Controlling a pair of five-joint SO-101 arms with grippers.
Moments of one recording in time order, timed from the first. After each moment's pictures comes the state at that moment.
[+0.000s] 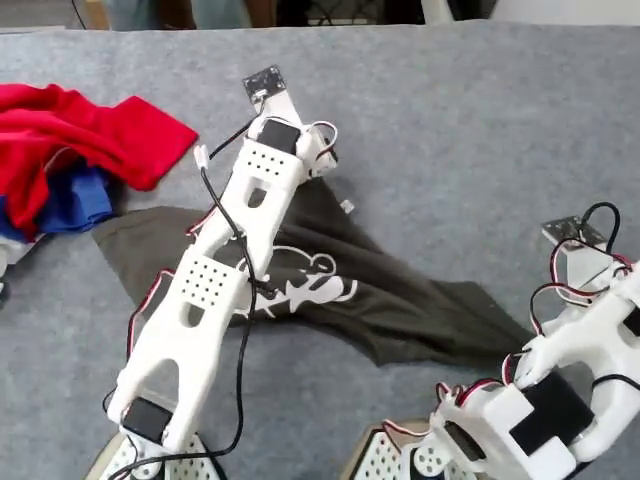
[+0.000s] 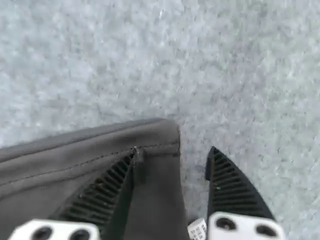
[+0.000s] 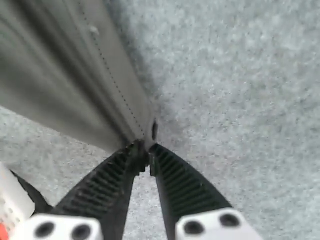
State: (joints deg) left arm 17.8 71.0 -78.6 80.0 44.3; right arm 54.5 -6.3 32.1 73.4 70.1
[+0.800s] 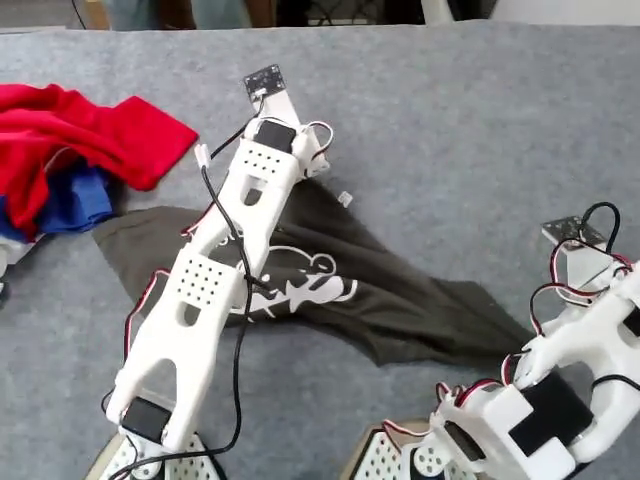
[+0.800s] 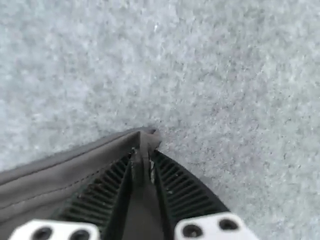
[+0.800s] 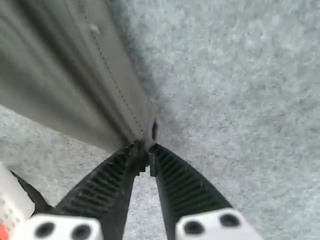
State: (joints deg) left arm 16.4 69.3 -74.7 77.2 40.3; right arm 54.4 -6.7 32.1 73.4 70.1
